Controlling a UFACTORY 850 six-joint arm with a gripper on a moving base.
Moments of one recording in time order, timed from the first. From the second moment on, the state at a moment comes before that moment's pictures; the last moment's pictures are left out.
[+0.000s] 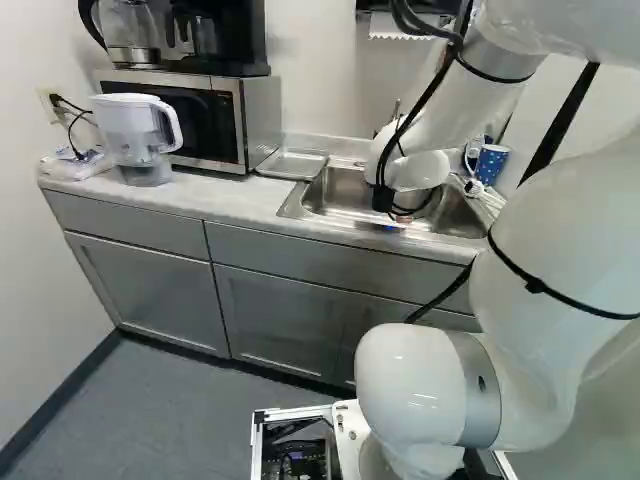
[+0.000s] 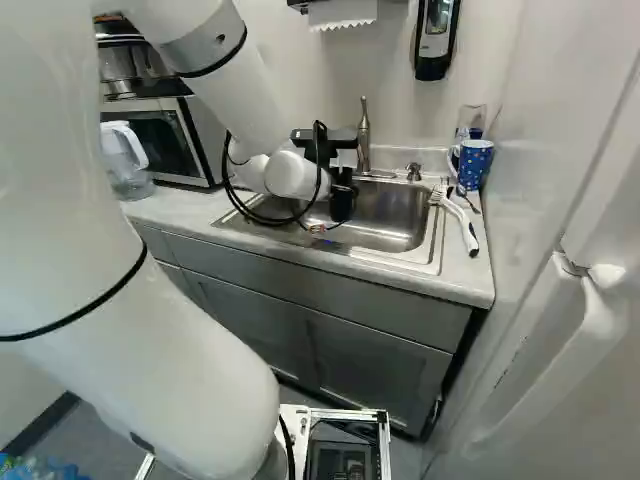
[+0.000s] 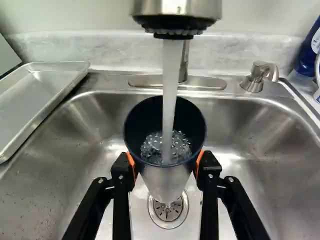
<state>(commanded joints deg) -13.8 3.0 -34.2 0.0 23.7 0.0</state>
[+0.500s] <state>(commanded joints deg) -13.8 3.0 -34.2 0.0 23.7 0.0</state>
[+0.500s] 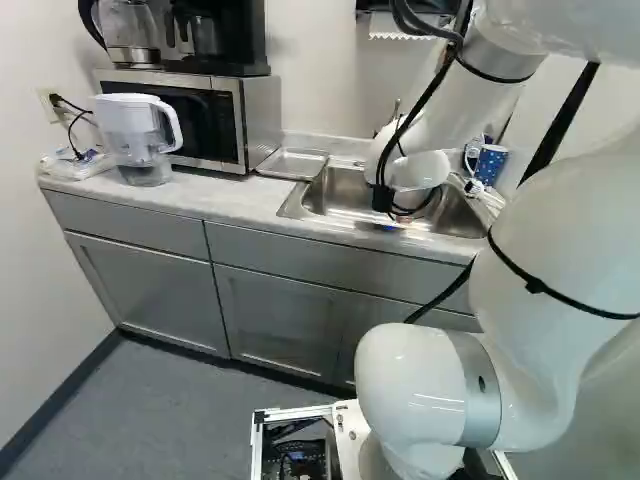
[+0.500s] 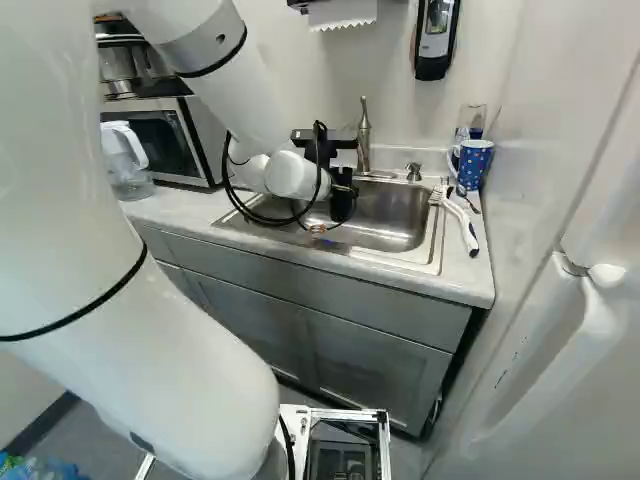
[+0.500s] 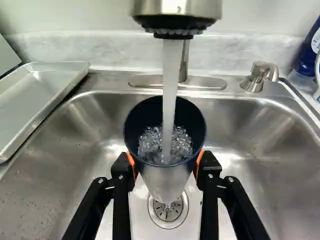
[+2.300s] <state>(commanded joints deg) -13.8 3.0 -34.2 0.0 23.7 0.0</state>
